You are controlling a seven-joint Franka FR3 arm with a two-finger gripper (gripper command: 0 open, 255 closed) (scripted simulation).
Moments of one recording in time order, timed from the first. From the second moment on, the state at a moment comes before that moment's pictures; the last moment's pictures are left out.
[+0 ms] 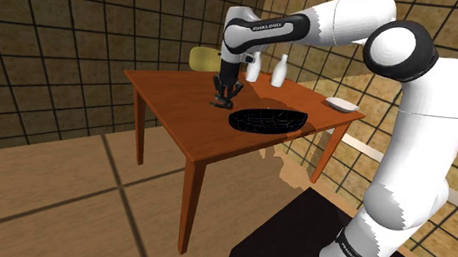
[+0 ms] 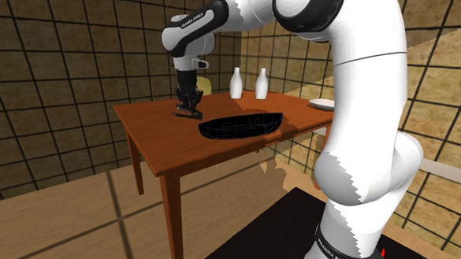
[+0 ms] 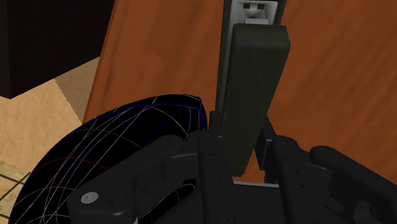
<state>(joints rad) -0.21 0.30 0.28 -1.62 -0.15 1.91 1.39</state>
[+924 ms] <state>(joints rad) -0.30 0.20 0.24 -1.68 -0.11 1.87 1.25</state>
